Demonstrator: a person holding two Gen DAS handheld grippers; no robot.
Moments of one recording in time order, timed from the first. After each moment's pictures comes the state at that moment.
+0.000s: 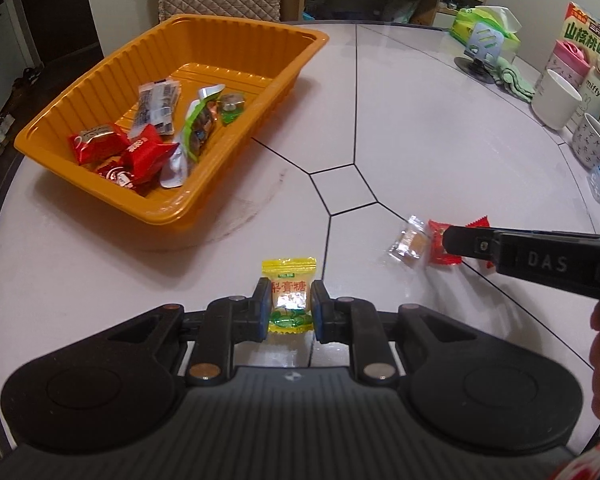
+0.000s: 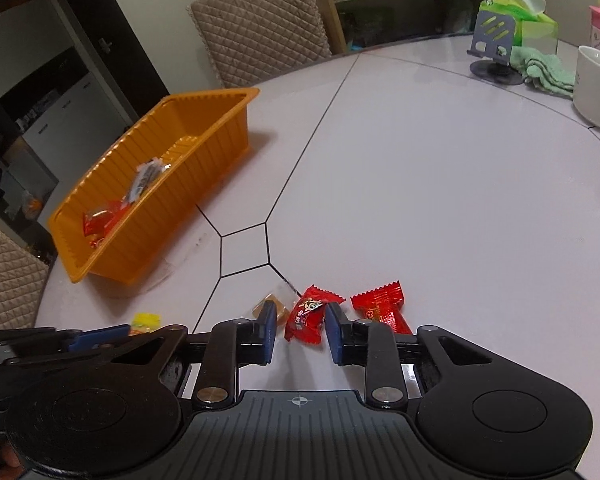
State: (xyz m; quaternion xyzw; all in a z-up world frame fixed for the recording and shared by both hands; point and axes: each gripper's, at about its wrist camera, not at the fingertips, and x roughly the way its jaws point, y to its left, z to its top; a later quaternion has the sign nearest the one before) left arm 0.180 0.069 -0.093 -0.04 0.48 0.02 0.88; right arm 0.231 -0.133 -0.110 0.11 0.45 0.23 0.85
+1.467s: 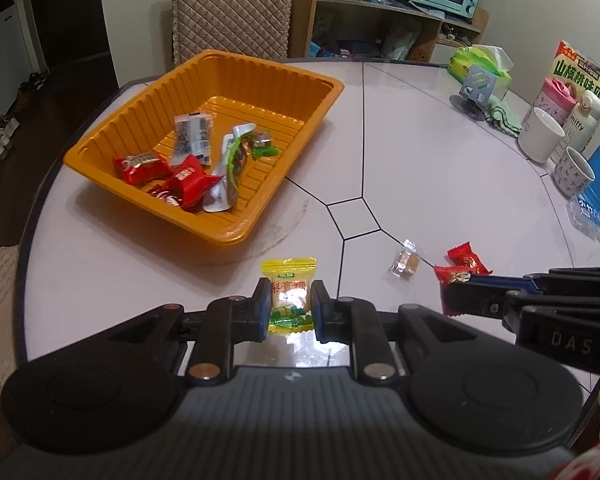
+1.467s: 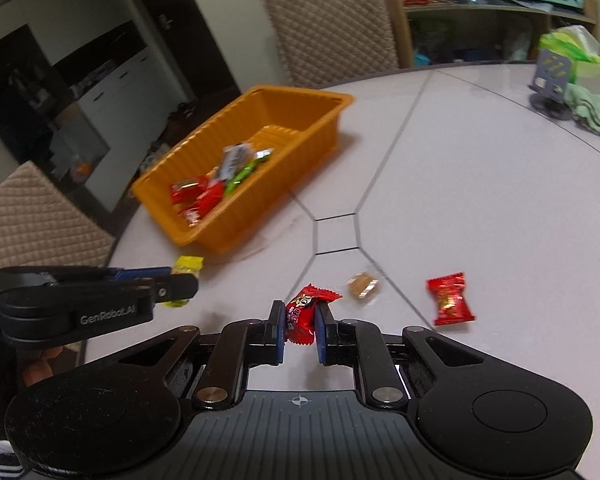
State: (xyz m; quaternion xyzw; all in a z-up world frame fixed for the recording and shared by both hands) left arm 0.148 0.098 -0.042 -0.06 0.45 0.02 0.89; right arm 0.179 -0.112 -0.053 0.07 0.45 0.32 0.83
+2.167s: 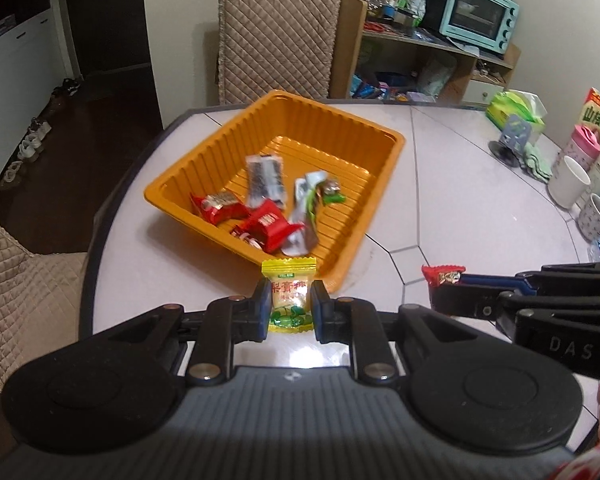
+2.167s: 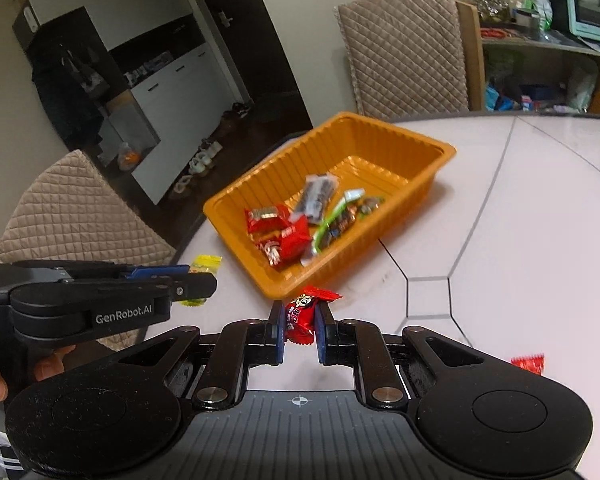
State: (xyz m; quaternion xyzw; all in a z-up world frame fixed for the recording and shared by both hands) left arm 0.150 0.159 -0.006 -0.07 0.42 0.06 0.90; right arm 0.200 -0.040 -0.021 0.05 0.41 0.39 0.82
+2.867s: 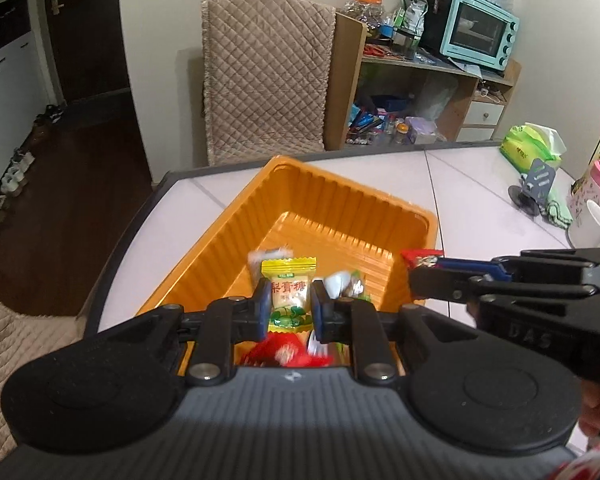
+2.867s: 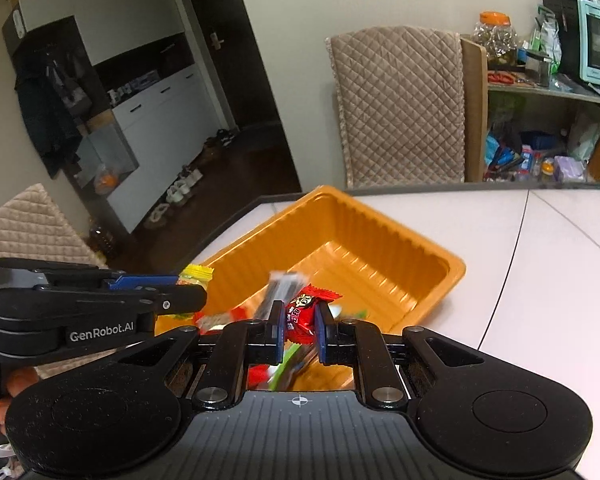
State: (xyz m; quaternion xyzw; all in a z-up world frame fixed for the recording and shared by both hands) left arm 0.273 0.202 0.000 -0.06 0.40 0.04 0.91; right arm 0.317 0.021 -0.022 0.03 0.37 0.37 0.85
